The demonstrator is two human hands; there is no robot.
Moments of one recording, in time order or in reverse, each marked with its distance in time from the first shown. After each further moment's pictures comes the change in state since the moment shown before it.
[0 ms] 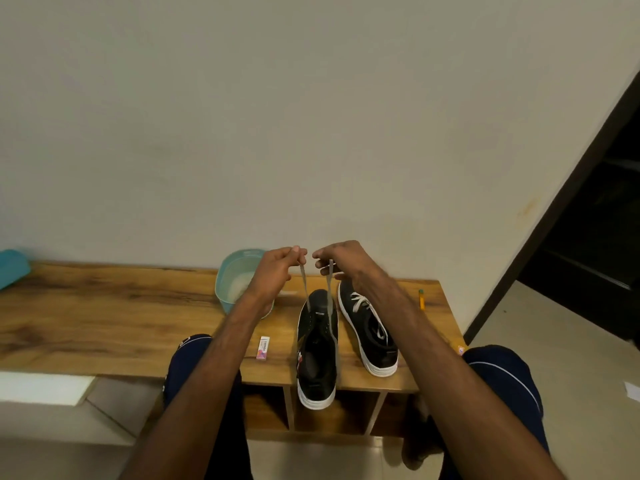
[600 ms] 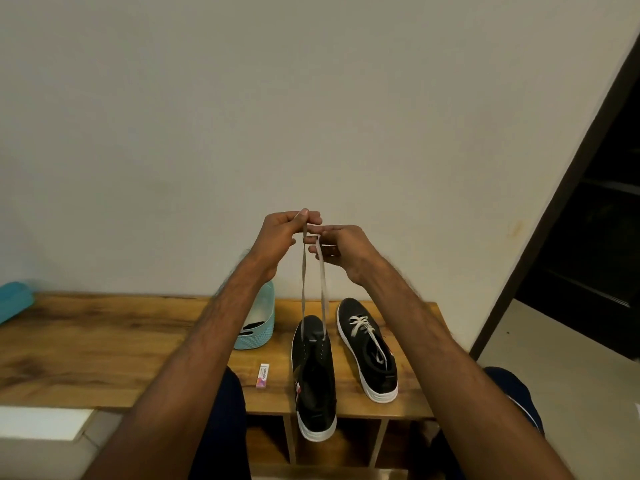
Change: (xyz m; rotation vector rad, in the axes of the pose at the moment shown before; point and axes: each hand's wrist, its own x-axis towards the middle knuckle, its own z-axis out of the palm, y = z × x) left_hand 0.021 0.103 -0.002 0.036 -0.030 0.243; right_hand -0.021 -0.072 -0.014 0.305 -0.031 -0.152
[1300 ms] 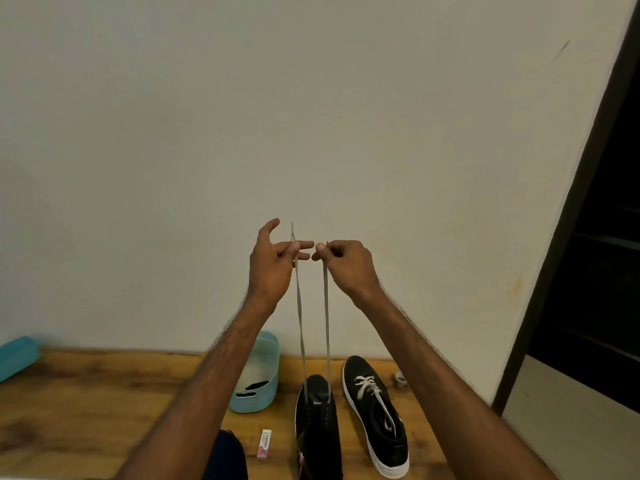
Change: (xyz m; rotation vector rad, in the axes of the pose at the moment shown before) left_hand 0.010 0.041 -0.015 0.066 0.266 0.292; right_hand -0.005 -0.059 0.014 -0.534 0.254 -0.461
